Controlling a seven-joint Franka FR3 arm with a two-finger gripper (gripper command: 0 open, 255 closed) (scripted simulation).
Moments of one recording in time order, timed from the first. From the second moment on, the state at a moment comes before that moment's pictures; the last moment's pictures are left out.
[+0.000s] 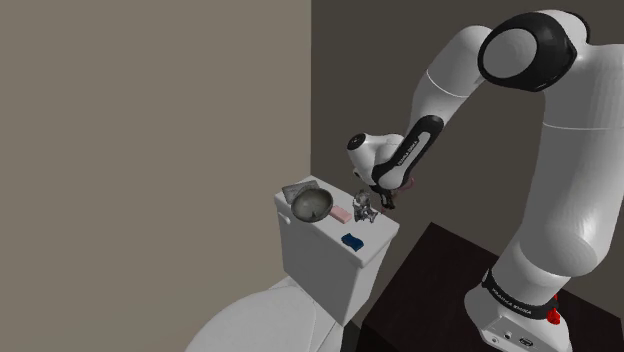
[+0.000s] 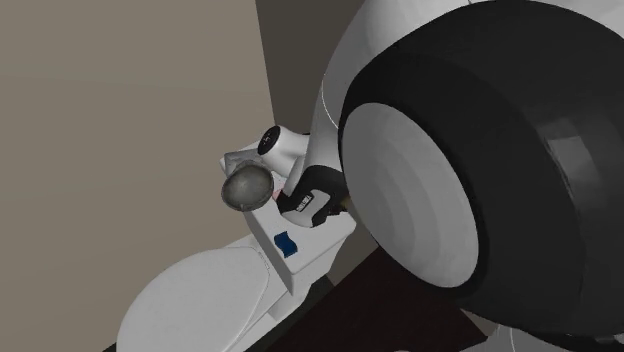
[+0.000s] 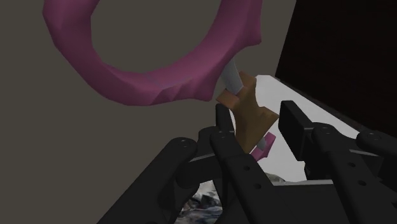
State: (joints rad) arm -0.14 0.30 -0.09 -2.39 -0.74 2.34 -0.16
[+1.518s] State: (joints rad) arm -0.13 0.01 -0.06 -2.39 -0.62 2.09 -0.35
